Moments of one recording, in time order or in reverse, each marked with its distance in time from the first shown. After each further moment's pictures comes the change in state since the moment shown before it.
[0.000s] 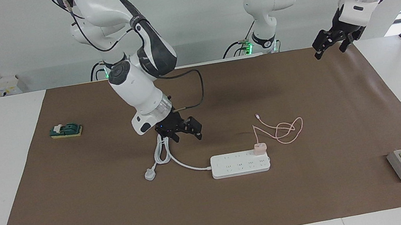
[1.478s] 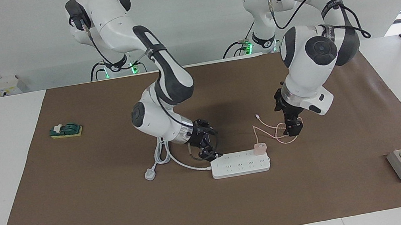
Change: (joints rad) left arm -0.275 0.594 -0.004 0.391 0.001 0.160 -1.558; right arm 0.003 0.240 -0.007 0.153 0.454 -0.061 0.743
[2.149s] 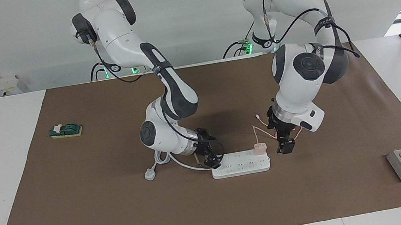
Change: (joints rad) left arm -0.037 0.070 0.000 0.037 0.000 0.125 -0.024; right arm 0.033 0.145 0.003 0.123 -0.100 -0.046 -0.037
